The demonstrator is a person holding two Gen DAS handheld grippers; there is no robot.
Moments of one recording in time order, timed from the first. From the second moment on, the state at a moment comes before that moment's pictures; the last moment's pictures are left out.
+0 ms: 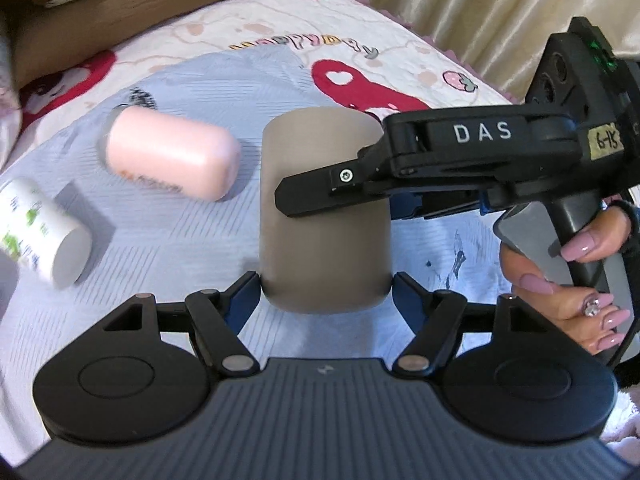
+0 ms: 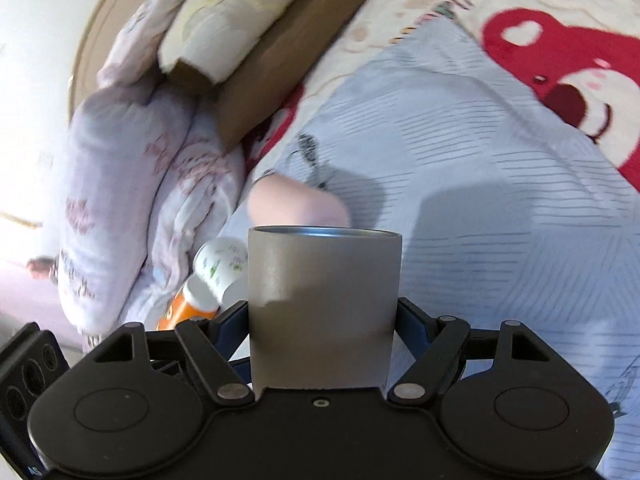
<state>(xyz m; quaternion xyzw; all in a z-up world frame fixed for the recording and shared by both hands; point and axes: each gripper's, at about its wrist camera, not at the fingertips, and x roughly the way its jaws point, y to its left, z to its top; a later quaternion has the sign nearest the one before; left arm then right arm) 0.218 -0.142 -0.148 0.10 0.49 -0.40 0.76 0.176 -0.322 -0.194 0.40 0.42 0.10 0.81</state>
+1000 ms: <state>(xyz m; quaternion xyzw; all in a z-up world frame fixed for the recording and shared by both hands) 0.175 -0.014 -0.160 0.02 0.40 -0.35 0.85 0.179 -0.189 -0.166 0.17 0.37 0.23 0.88</state>
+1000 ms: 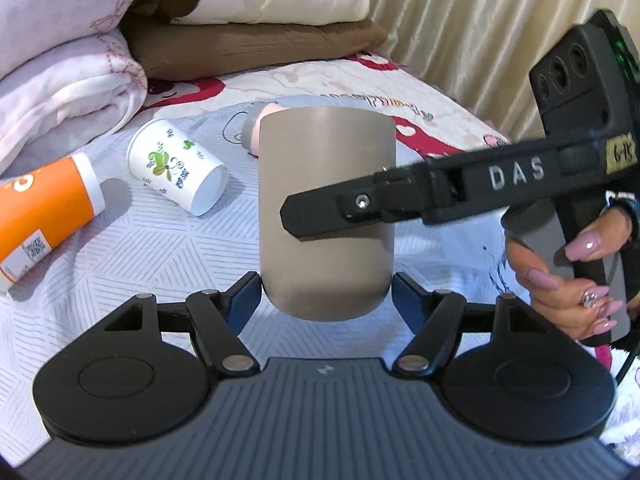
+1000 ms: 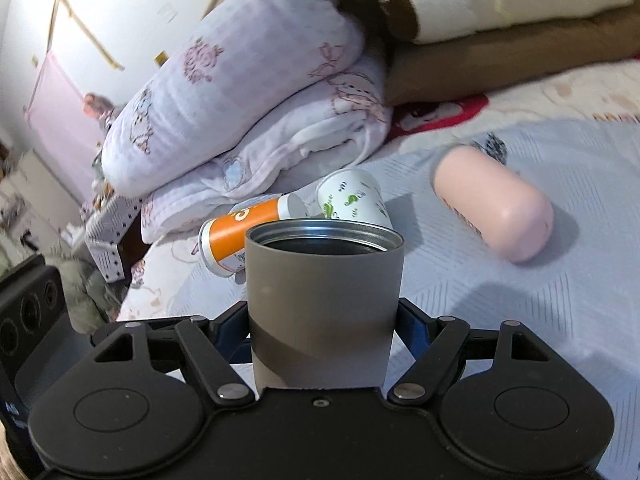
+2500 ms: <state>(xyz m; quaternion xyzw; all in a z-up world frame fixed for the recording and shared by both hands) 0.161 -0.032 -0.211 0.15 0.32 -0.30 0.89 0.158 -0.148 -0.202 -0.06 0.23 0.24 0.94</state>
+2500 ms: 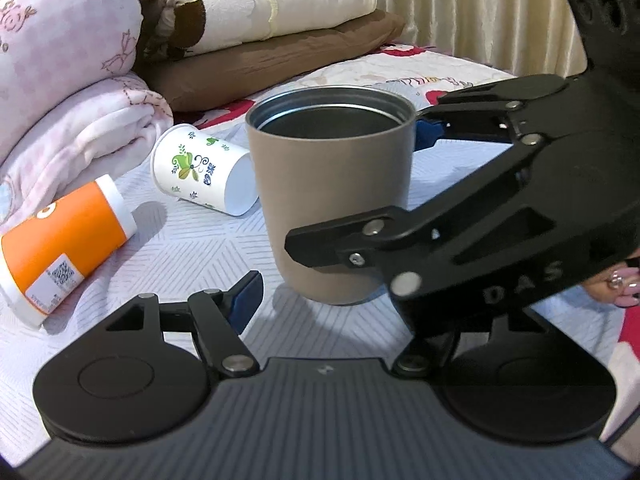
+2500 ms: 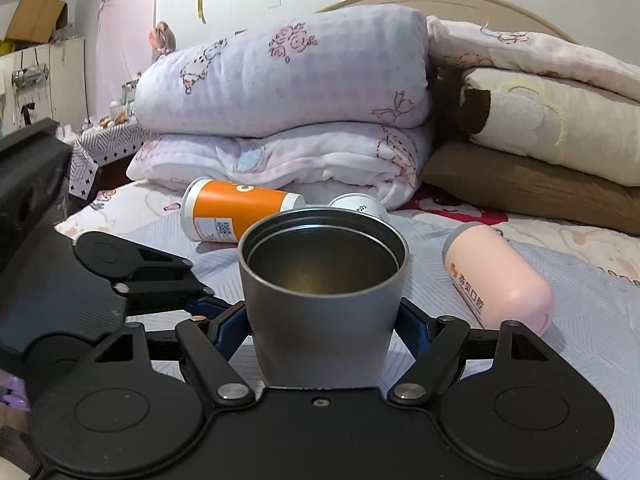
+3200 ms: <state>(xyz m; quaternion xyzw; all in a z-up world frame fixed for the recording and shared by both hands) 0.145 0.004 -0.169 0.05 0.42 -0.20 0.89 0.124 -0.174 -0.165 0.01 0.26 0.21 0.94</state>
